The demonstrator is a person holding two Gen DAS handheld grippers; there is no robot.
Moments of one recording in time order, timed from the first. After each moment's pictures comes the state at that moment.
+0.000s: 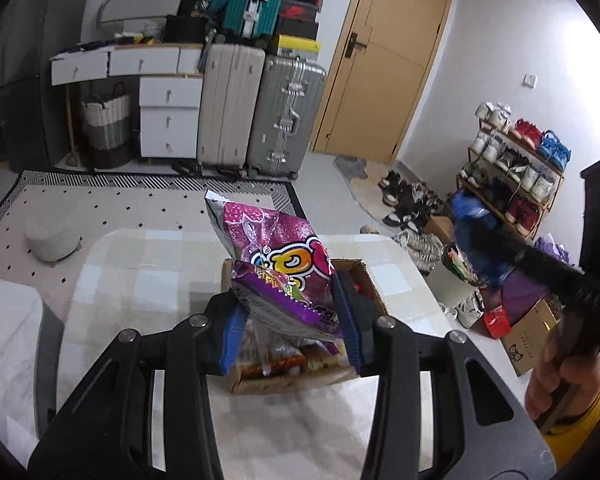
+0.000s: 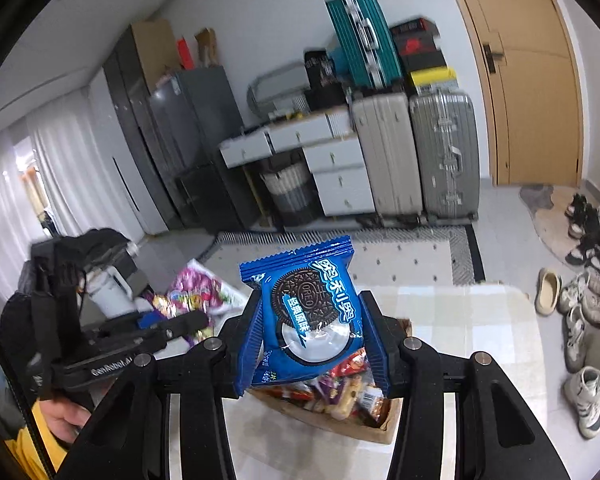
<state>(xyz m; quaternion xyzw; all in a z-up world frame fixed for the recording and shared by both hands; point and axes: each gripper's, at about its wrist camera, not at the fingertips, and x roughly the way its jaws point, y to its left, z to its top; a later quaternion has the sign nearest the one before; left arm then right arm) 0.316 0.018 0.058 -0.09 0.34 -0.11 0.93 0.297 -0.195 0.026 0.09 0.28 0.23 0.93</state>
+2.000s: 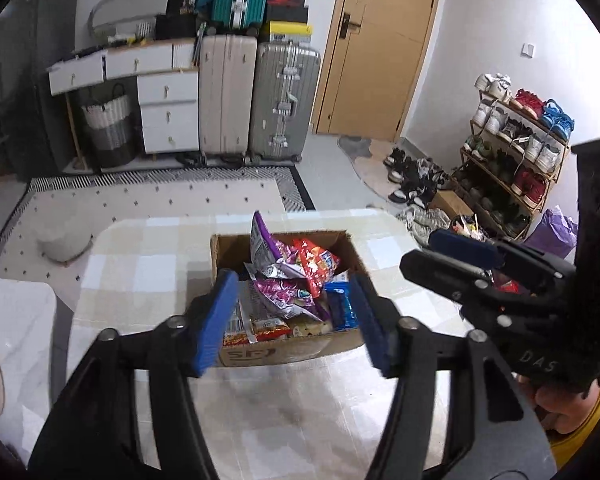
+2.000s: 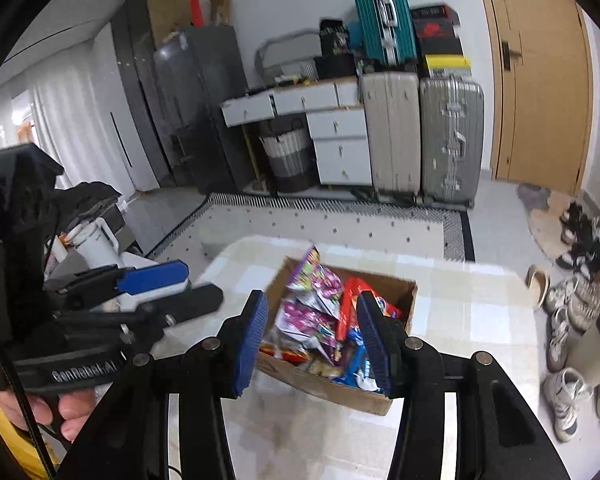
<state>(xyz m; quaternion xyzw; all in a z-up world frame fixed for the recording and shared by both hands) 0.283 -0.020 0.051 -0.04 0.34 -0.10 0.93 0.269 -0.170 0.010 0.02 0.30 0.24 0.92</state>
